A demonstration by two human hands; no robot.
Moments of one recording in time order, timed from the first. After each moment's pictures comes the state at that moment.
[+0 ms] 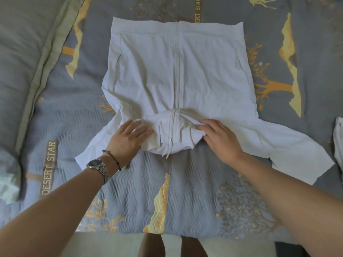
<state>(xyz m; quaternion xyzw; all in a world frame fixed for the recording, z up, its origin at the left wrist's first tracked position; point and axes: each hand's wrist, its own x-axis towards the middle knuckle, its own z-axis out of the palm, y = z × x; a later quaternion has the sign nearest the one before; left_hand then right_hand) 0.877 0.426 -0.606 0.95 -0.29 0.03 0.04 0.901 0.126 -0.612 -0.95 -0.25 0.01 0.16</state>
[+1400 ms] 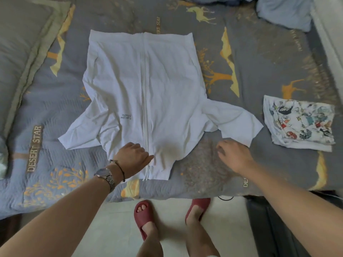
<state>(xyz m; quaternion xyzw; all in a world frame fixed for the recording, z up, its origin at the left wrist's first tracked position) 0.750 0.325 -0.565 0.93 -0.36 -0.02 0.05 0.746 -0.017 -0.540 -0.98 -0.05 0.20 0.02</state>
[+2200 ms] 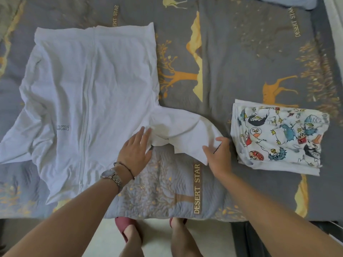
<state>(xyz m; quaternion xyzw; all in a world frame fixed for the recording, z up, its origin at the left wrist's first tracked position) 0.814 0.080 -0.593 0.98 -0.09 -0.15 0.12 0.804 -0.179 -0.619 -0.84 0.27 0.10 0.46</state>
